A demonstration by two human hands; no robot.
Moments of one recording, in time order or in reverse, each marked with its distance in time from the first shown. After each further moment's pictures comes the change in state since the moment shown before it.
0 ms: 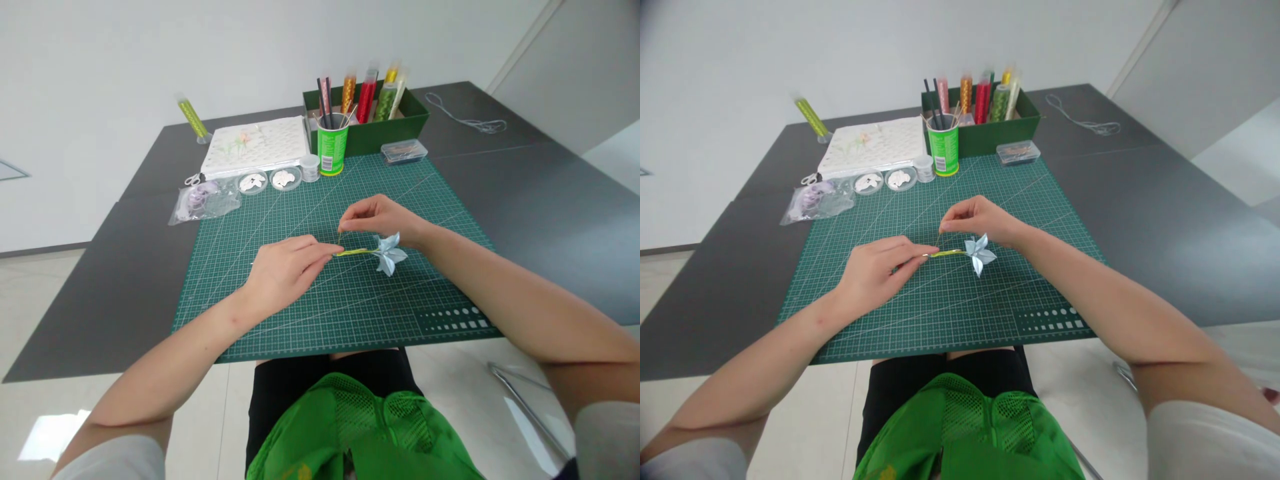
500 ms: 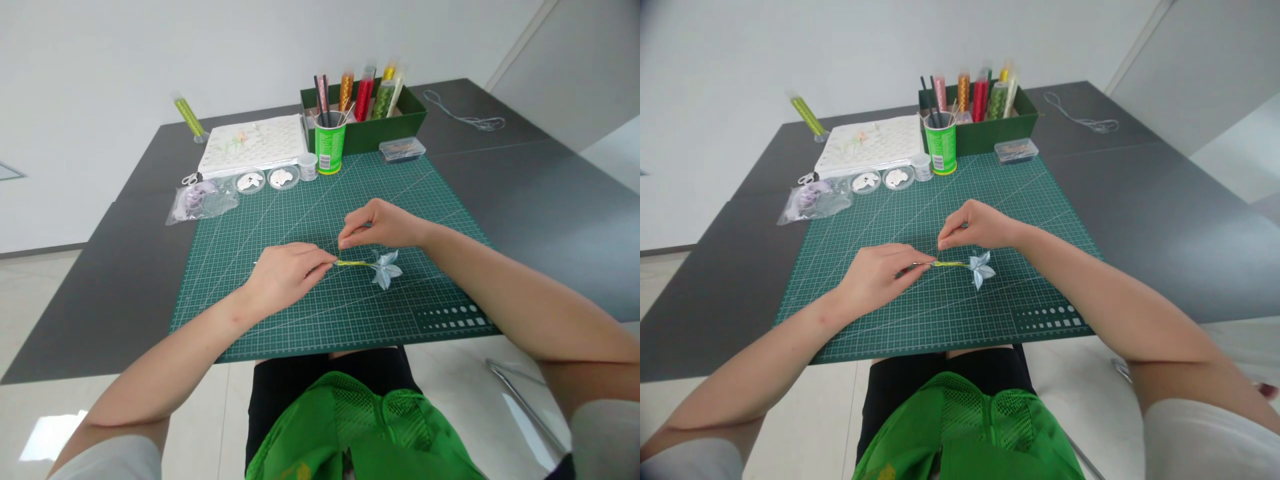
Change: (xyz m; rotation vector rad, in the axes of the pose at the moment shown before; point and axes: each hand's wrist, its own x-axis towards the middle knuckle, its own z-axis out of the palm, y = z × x) left_hand -0.001 -0.002 0.008 0.048 -0.062 0.051; right_hand -0.004 -0.006 -0.004 -0.307 -0.226 -0.187
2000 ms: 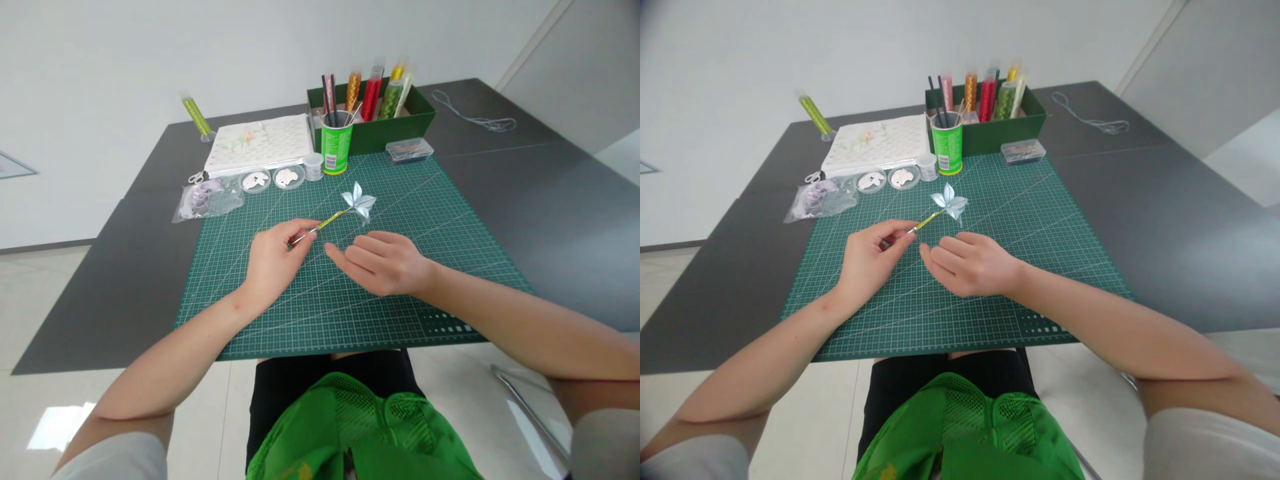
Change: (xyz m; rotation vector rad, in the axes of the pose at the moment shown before) left_hand 0.009 -0.005 -0.002 -0.273 0.255 -0.555; right_hand -0.018 -0.030 0.054 -1.284 0.579 -0.857
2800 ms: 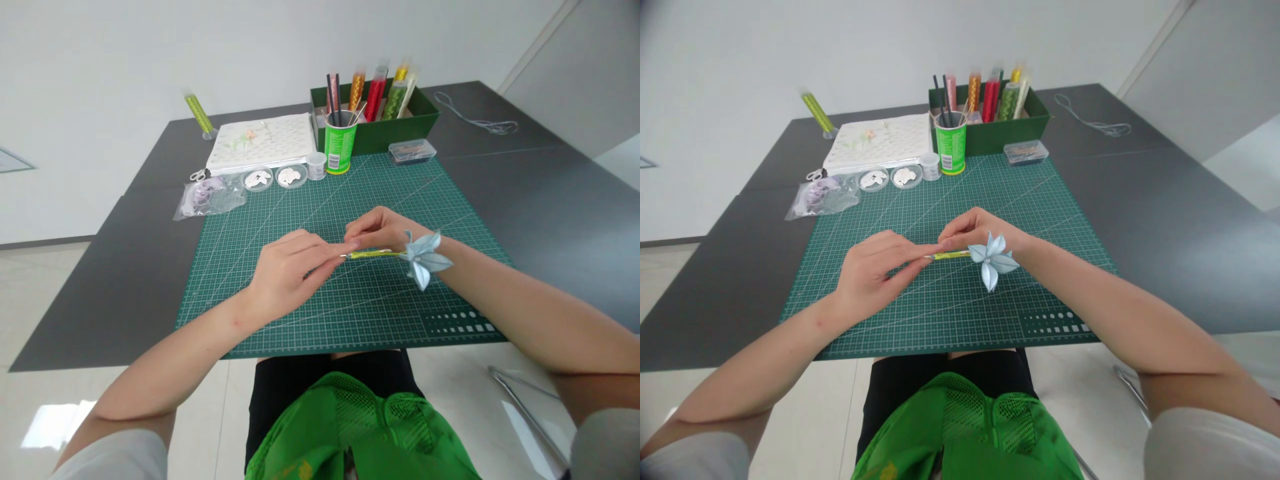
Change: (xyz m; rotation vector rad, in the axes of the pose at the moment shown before) left_hand -0.012 0.015 -0.011 0.057 -0.034 0.638; right_hand -0.010 0.039 0.019 1.691 -0.468 1.218
